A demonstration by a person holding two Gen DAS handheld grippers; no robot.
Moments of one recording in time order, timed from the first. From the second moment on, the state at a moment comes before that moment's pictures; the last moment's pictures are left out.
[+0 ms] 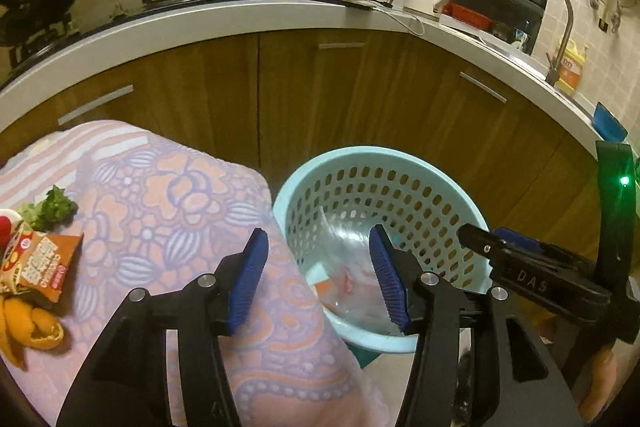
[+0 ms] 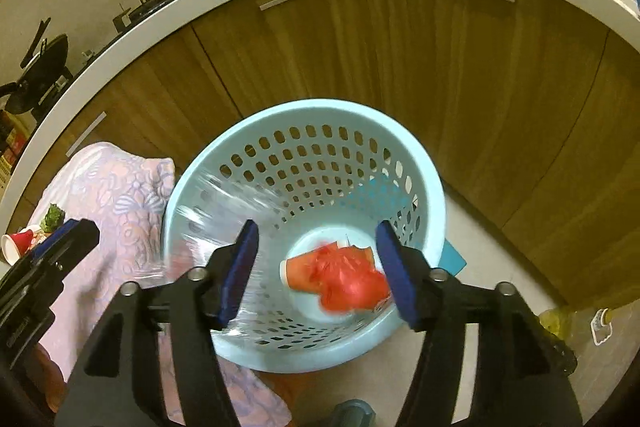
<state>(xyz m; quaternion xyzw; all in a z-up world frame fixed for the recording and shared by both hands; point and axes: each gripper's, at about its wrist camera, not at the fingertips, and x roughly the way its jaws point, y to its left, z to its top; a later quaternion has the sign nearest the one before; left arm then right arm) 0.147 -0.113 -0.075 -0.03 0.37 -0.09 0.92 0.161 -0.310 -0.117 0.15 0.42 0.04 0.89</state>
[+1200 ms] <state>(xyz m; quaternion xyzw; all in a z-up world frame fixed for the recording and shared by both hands) -0.010 0.134 -0.045 -0.16 0.32 0.11 0.93 0.096 -0.038 -0.063 0.02 0.35 0.33 0.88</state>
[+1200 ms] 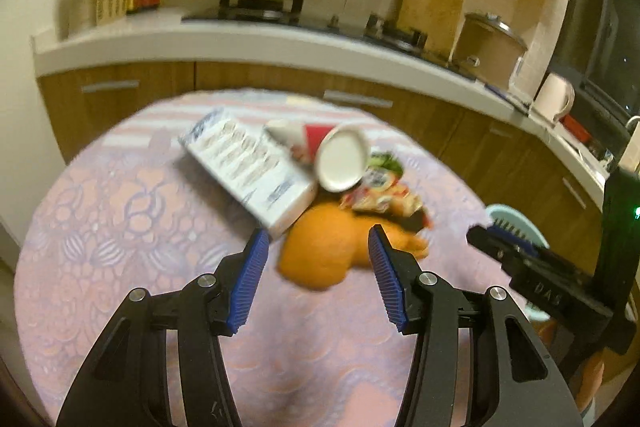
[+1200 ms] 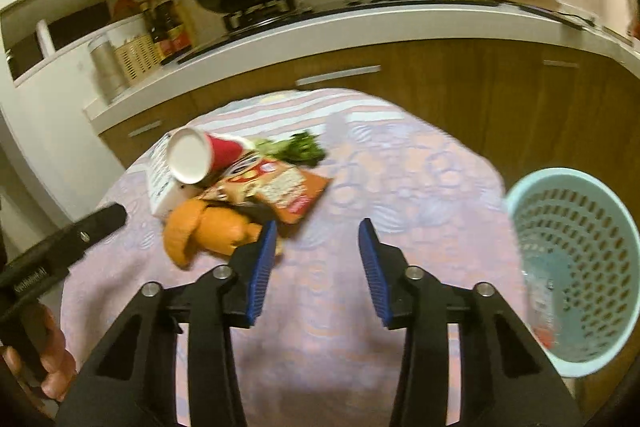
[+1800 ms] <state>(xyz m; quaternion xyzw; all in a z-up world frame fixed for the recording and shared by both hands) 0.034 0.149 -0.086 -0.18 0.37 0.05 0.91 0.104 -0.006 -0.085 0.00 0.39 0.35 0.85</state>
